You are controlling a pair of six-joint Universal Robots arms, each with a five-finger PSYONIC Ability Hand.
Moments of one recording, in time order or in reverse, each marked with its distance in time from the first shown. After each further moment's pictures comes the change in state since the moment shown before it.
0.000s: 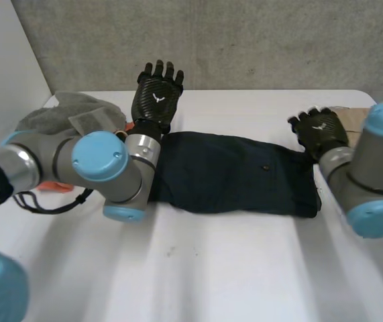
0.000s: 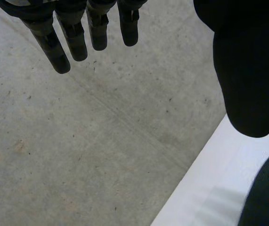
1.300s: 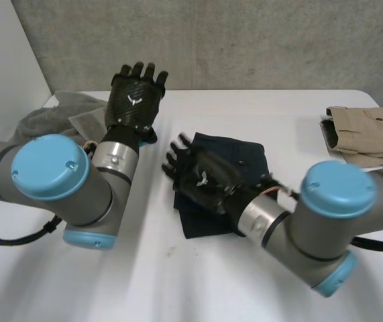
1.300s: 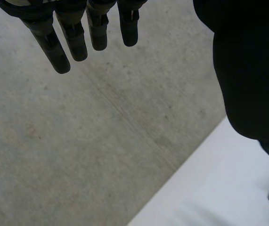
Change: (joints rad) left arm 0.013 0.318 -0.341 -0.017 -0.024 -0.132; right arm 0.287 -0.059 0.230 -0.331 -0.481 -0.491; left_hand 0.000 0.000 0.000 0.000 0.000; right_hand -0.002 -0.002 -0.001 -0.001 0.000
